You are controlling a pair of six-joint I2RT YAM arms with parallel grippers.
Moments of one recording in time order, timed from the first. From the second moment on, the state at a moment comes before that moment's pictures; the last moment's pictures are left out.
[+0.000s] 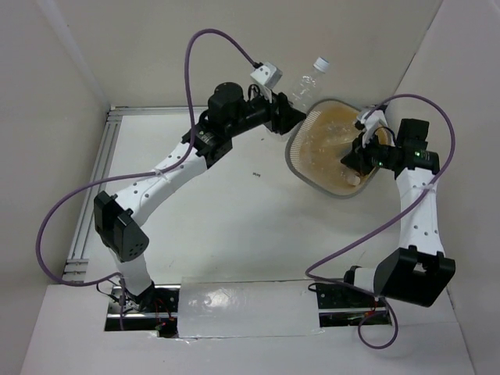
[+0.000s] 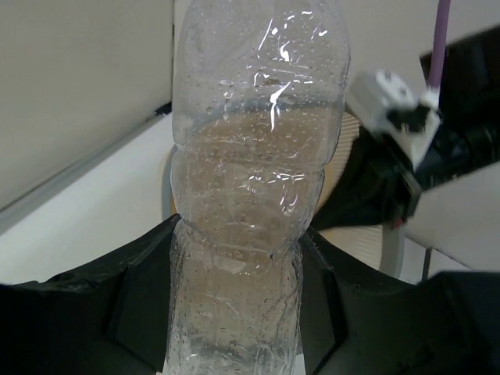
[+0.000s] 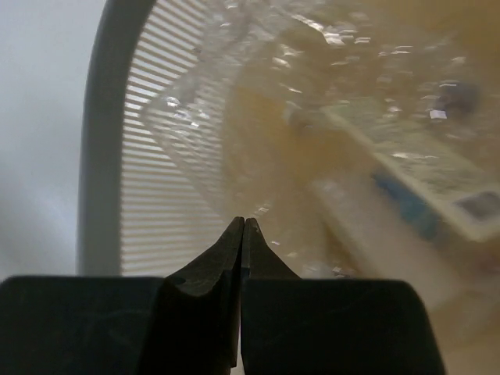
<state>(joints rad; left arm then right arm) -0.70 1.77 1.85 0.00 0.30 -0.22 -0.28 1.26 1.28 -0.87 -0.87 -0.75</state>
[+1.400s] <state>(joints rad) -0.71 1.58 1.48 0.25 0.37 -0.32 -0.23 1.71 1.75 -0.69 -0.67 -0.48</state>
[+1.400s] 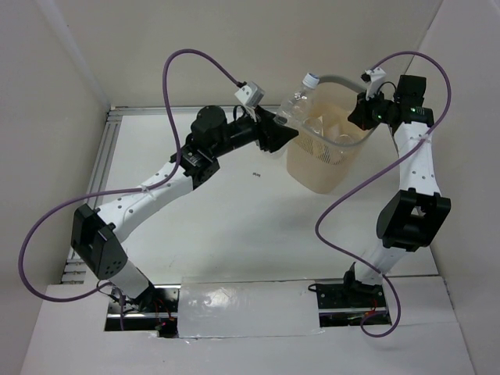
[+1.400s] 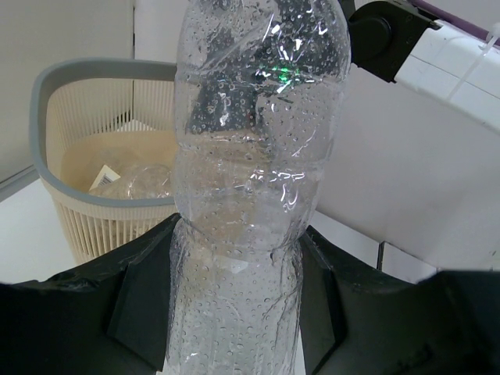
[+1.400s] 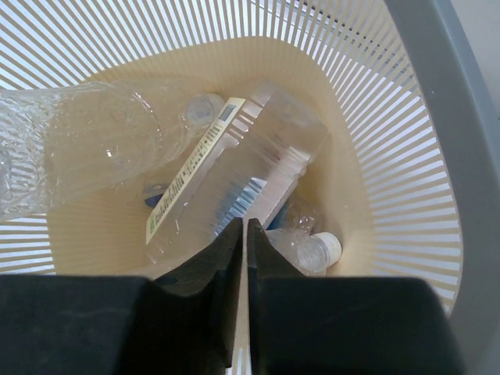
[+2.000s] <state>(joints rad) -0.70 1.68 1.62 0.29 0.38 -0.36 -0.20 1.63 1.77 -0.54 -0.84 -0.40</state>
